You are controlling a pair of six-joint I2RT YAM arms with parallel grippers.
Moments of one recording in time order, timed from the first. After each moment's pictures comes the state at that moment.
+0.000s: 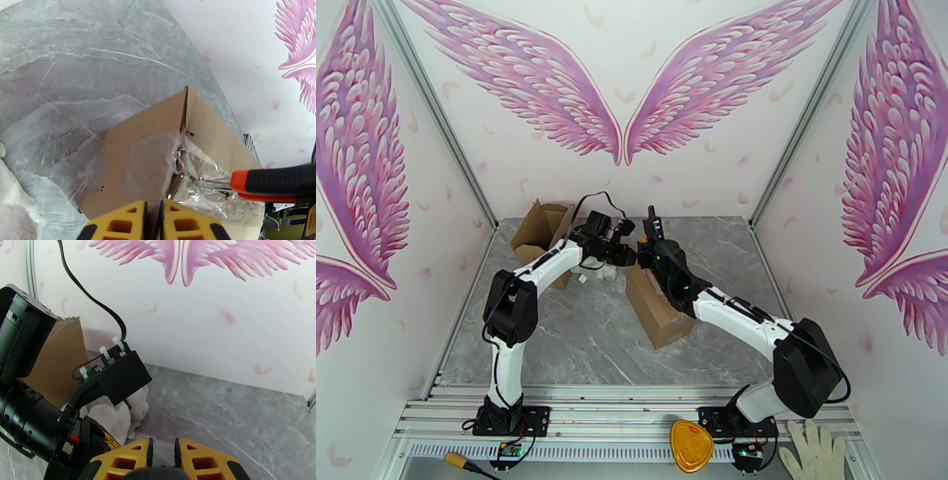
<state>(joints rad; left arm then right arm) -0.48 2.09 1.77 -0.54 0.70 -0.22 0.63 1.51 1.05 0.24 0.36 0.02</state>
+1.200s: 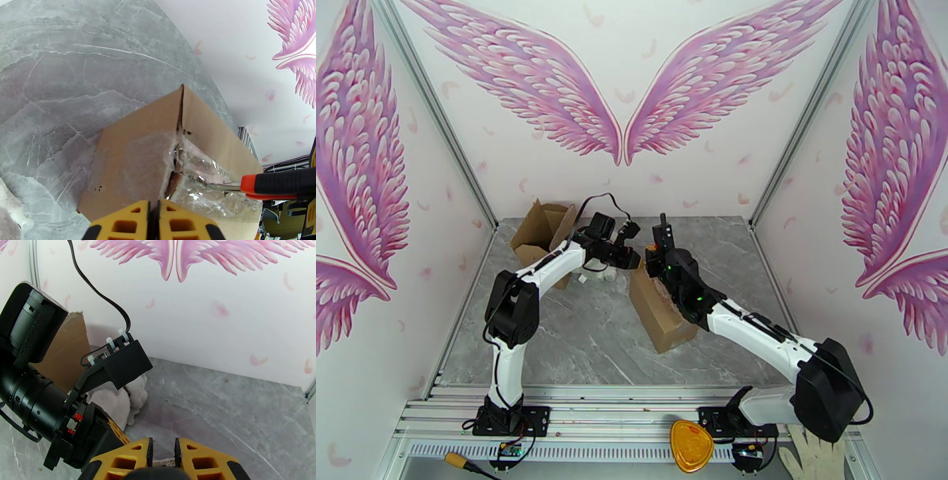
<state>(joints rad) -0.51 2.09 1.77 -0.54 0.72 -0.21 0.63 1.36 0.94 0.18 0.36 0.06</state>
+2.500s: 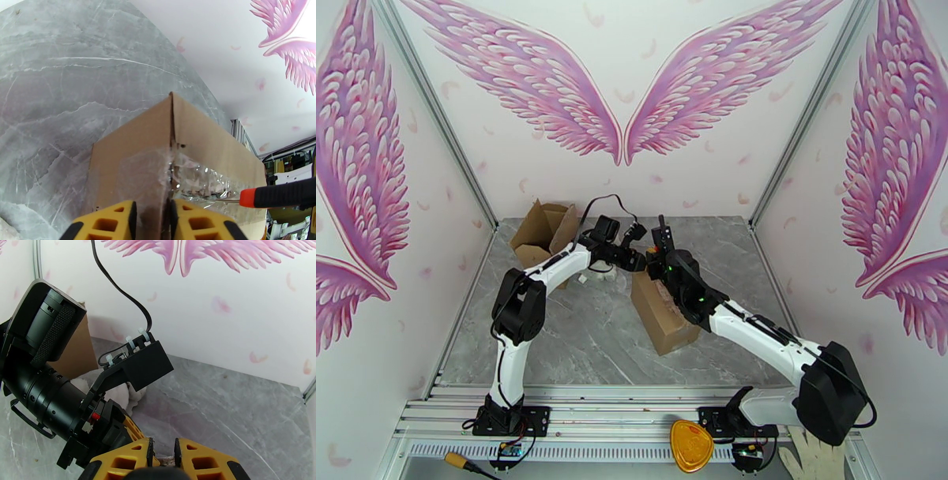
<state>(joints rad) -0.53 2.14 1.78 -0.45 0.80 -0.16 0.63 1.34 0.95 0.13 0.34 0.02</state>
